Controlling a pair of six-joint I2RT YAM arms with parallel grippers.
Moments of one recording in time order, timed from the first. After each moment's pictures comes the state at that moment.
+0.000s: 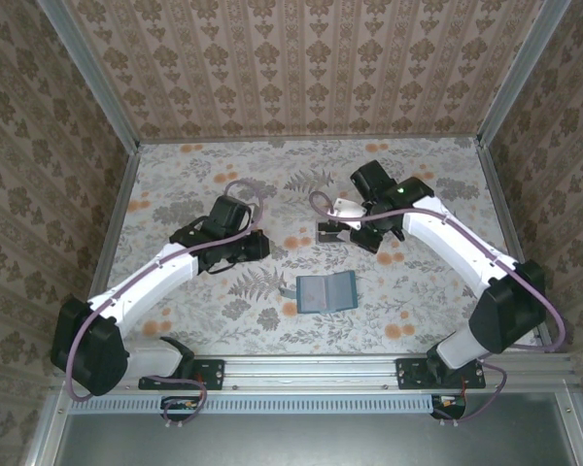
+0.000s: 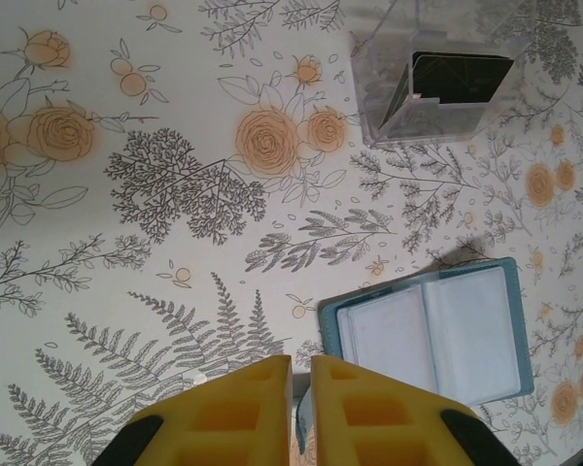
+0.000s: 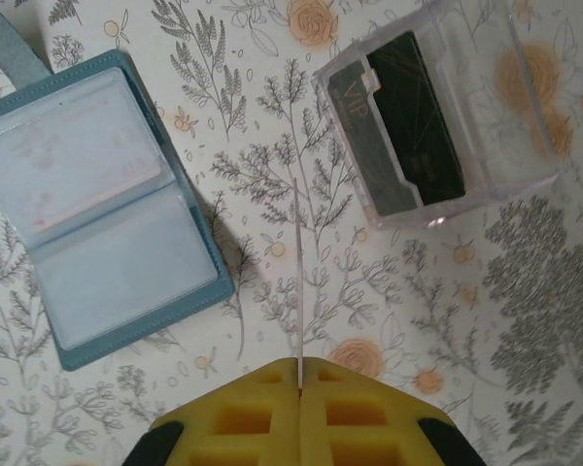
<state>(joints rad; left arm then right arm) -0.60 1.27 0.91 -0.56 0.21 -0.56 0.48 1.54 1.39 -1.07 -0.07 -0.67</state>
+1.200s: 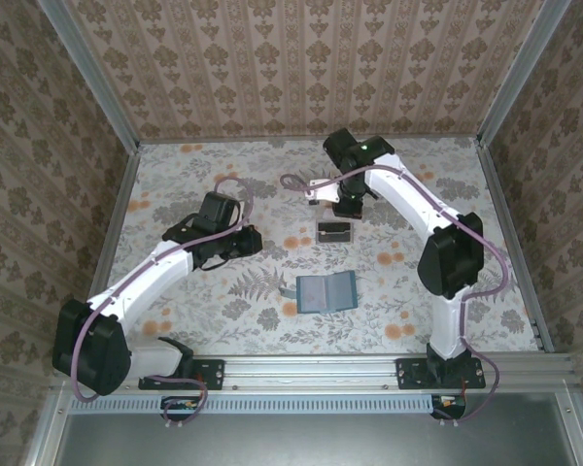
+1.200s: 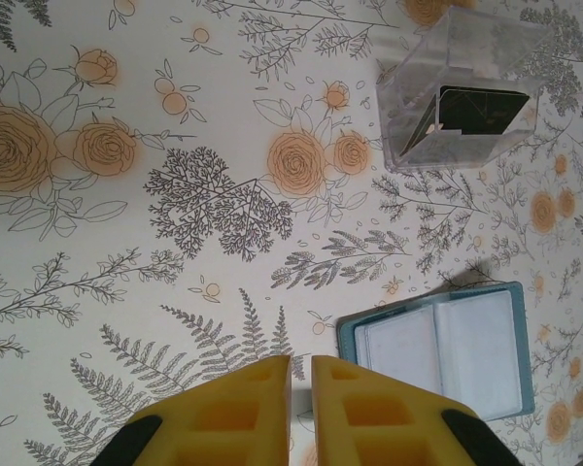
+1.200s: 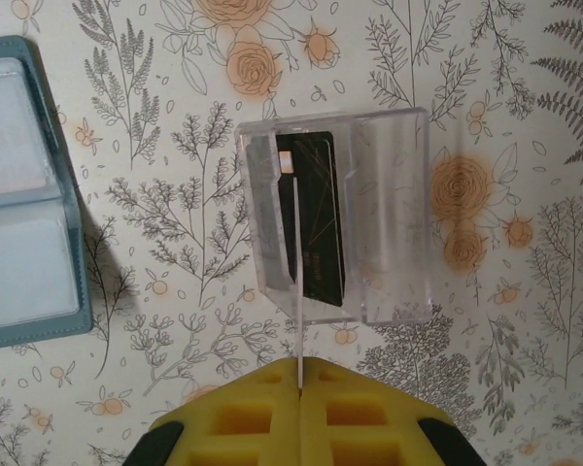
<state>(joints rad) -0.51 1.27 0.90 -0.55 0.27 -0.54 0.46 1.99 1.94 -1.30 -0.04 -0.97</state>
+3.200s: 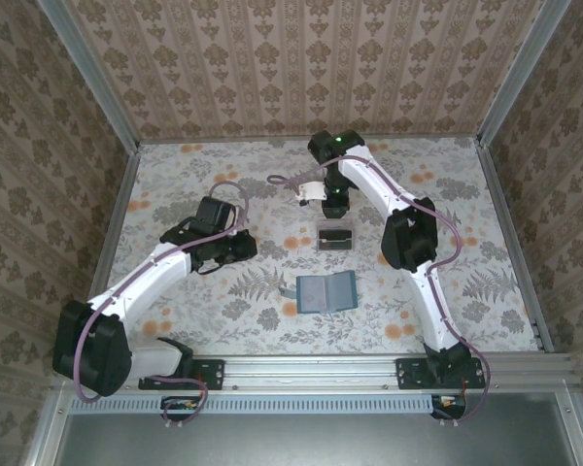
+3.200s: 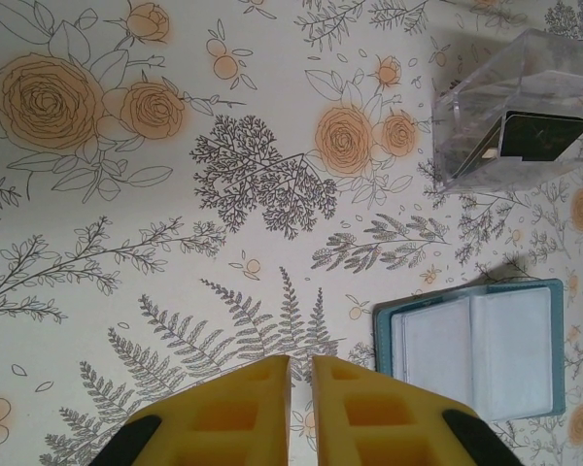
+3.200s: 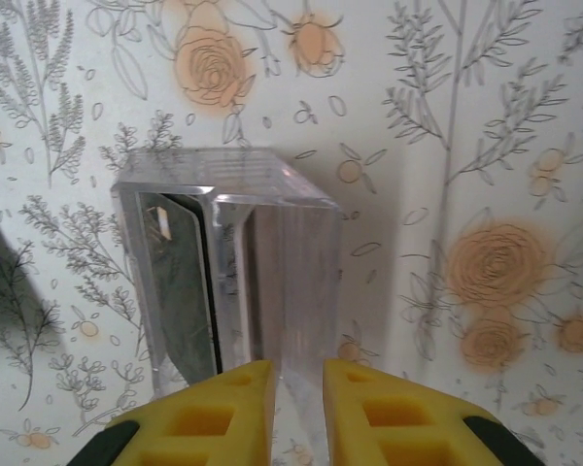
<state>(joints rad) -0.48 1.26 0.86 -0.57 0.27 -0.54 0.45 2.40 2.37 -1.51 -0.04 -1.07</state>
